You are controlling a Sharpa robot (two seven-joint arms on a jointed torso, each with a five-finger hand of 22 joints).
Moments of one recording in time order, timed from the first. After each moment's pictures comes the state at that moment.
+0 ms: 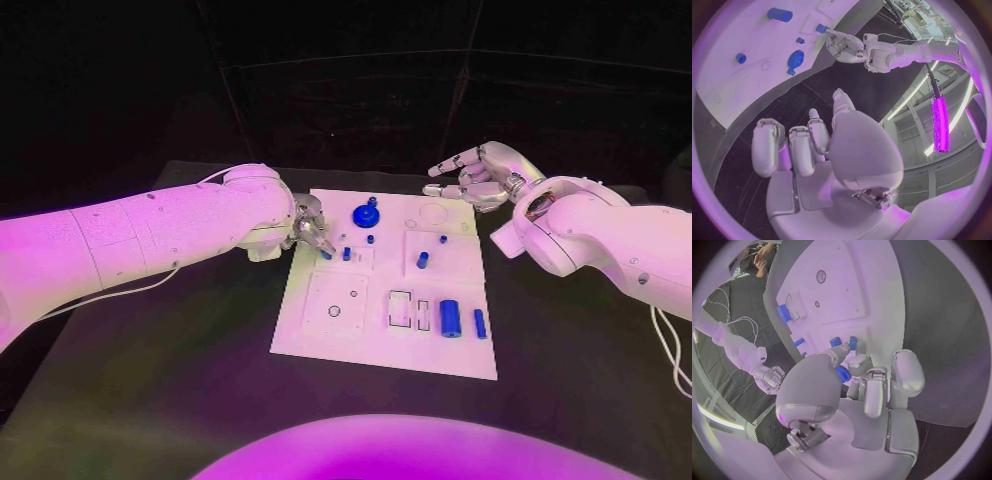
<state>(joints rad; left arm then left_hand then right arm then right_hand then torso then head) 1.27 -0.65 -0.10 1.32 -1.07 0.17 -0.54 1.18 -0.06 0.53 0.08 0.04 0.89 0.05 0.70 0.47 1.29 -0.03 1.18 0.95 1.47 -0.08 1.56 1.31 0.08 1.39 0.03 1.24 1.20 1.21 -0.81 -0.01 1.47 -0.87 -0.39 0.02 1.39 -0.04 -0.13 0.23 0.30 0.89 0.17 0.07 0.07 1.38 0.08 1.30 1.28 1.47 0.01 1.50 1.31 0.05 1.43 0.11 1.44 1.27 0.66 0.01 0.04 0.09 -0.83</state>
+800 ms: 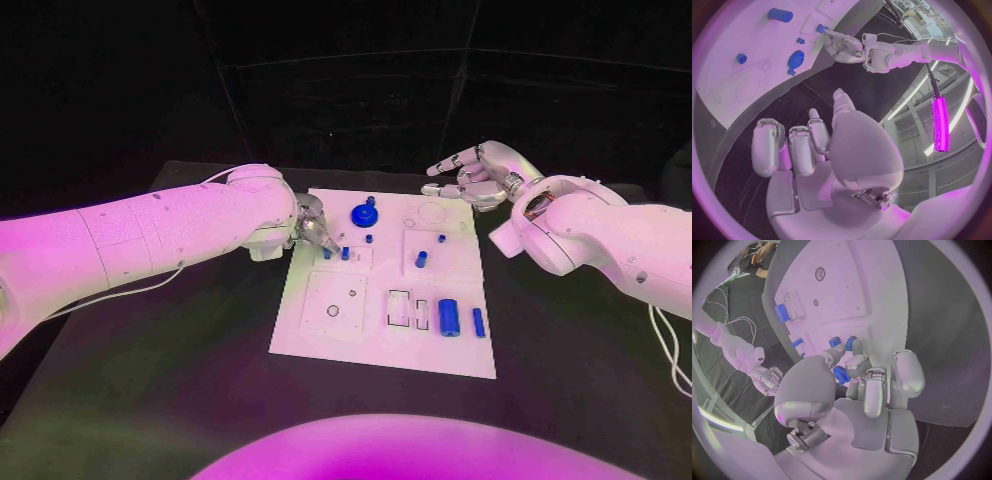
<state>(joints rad) 1.27 -0.63 -0.10 1.29 -1.07 0.17 -0.55 1.03 -0.09 0.51 0.10 0.04 0.93 0.03 0.73 0.48 1.31 -0.04 1.19 0.96 1.47 -0.09 1.56 1.31 0.08 1.40 0.03 1.24 1.21 1.21 -0.81 -0.01 1.47 -0.87 -0.39 0.02 1.39 -0.04 -0.14 0.23 0.30 0.89 0.17 0.07 0.07 1.38 0.08 1.30 1.28 1.47 0.01 1.49 1.31 0.05 1.43 0.11 1.44 1.26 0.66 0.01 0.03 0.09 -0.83</state>
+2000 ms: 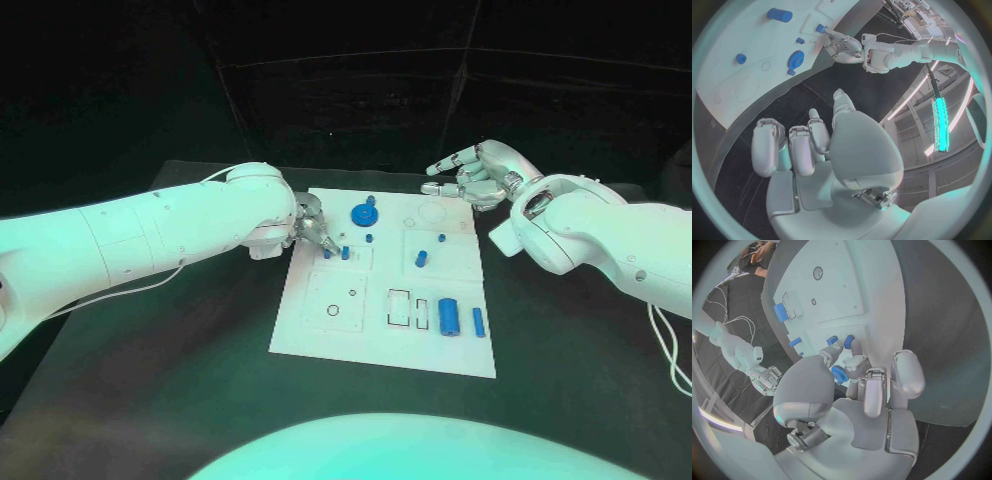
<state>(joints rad) 1.27 -0.62 -0.10 1.28 -1.07 0.18 -0.55 0.99 -0.12 0.39 0.12 0.04 0.93 0.03 0.74 0.48 1.32 -0.04 1.20 0.97 1.47 -0.09 1.56 1.31 0.08 1.41 0.02 1.25 1.23 1.21 -0.81 -0.01 1.47 -0.87 -0.39 0.02 1.38 -0.04 -0.14 0.23 0.30 0.89 0.17 0.07 0.07 1.38 0.08 1.30 1.28 1.47 0.01 1.49 1.31 0.05 1.43 0.11 1.44 1.26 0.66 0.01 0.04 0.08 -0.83</state>
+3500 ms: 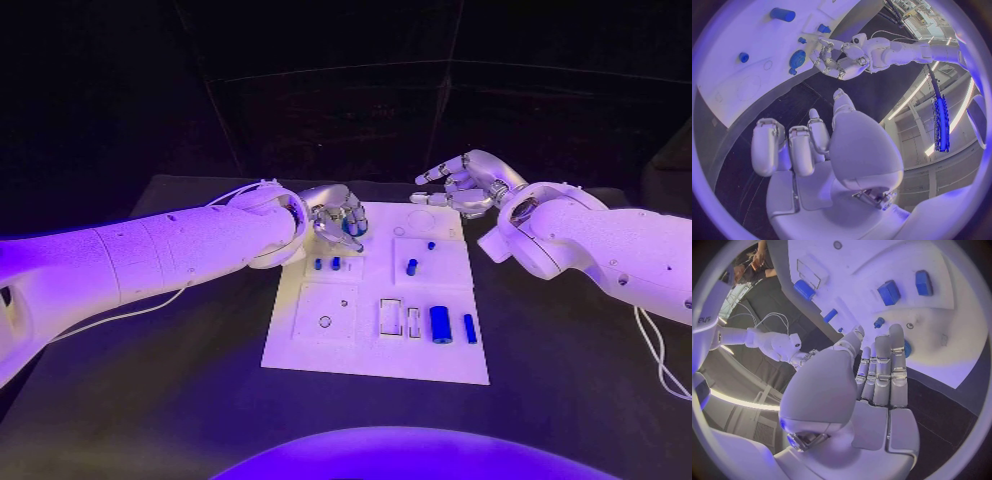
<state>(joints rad) 1.27 -0.54 -0.18 1.20 -1.10 -0.18 0.00 1.47 -0.12 0.18 0.08 0.05 0.74 0.15 0.47 0.21 0.81 0.09 0.61 0.31 1.18 0.02 0.97 0.70 0.17 1.12 0.12 0.61 0.68 1.21 -0.81 -0.01 1.47 -0.87 -0.39 0.02 1.38 -0.04 -0.14 0.23 0.30 0.89 0.17 0.07 0.07 1.37 0.08 1.29 1.28 1.47 0.01 1.49 1.31 0.05 1.43 0.11 1.44 1.26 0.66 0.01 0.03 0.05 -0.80</state>
